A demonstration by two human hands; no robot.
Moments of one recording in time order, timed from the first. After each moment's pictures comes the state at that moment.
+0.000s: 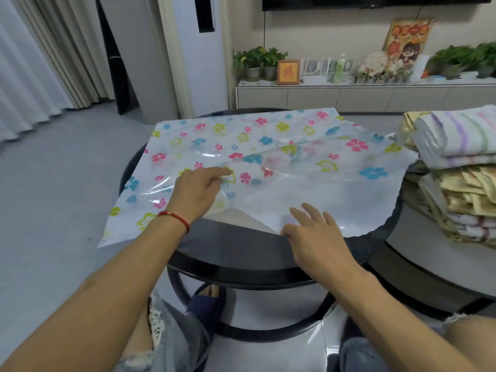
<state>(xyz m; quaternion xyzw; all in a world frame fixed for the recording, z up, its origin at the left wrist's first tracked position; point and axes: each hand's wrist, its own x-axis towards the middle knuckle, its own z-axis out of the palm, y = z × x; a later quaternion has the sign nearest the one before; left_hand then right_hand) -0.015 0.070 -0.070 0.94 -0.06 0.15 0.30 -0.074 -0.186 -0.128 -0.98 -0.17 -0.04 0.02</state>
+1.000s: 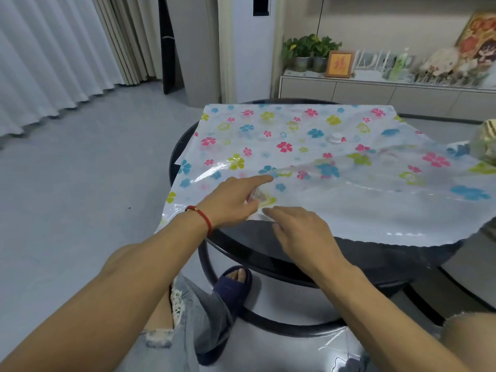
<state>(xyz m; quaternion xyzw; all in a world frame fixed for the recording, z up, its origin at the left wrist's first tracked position) -0.046 0.108 -0.083 0.96 -0.14 0.01 0.24 -0.072 -0.088 -0.111 -0.93 -0.31 -0.08 0.15</state>
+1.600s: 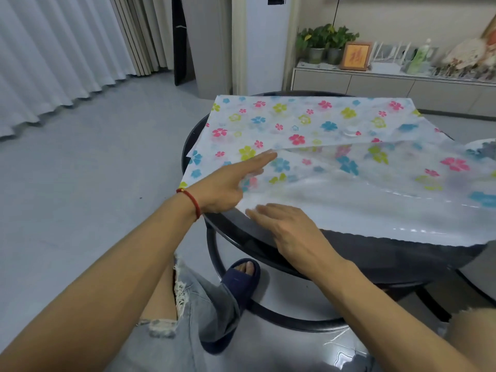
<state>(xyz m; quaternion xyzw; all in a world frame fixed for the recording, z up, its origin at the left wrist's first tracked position) -0.046 0.149 -0.080 0.92 -0.17 -0.06 0.36 -0.068 -0.060 -0.127 -0.88 -0.44 -0.07 0.14</state>
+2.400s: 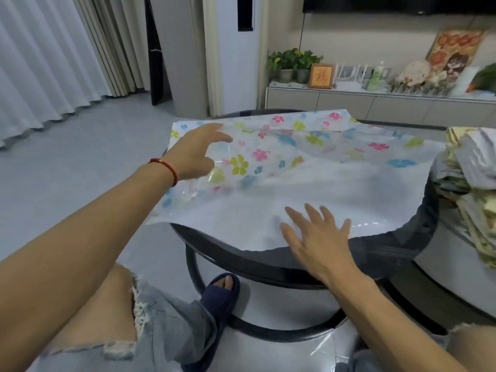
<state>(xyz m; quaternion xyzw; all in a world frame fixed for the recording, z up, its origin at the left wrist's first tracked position) 0.011 0.158 -0.021 0.97 -0.11 0.12 0.17 -0.068 -0.143 -0.129 -0.99 -0.12 0.02 0.12</state>
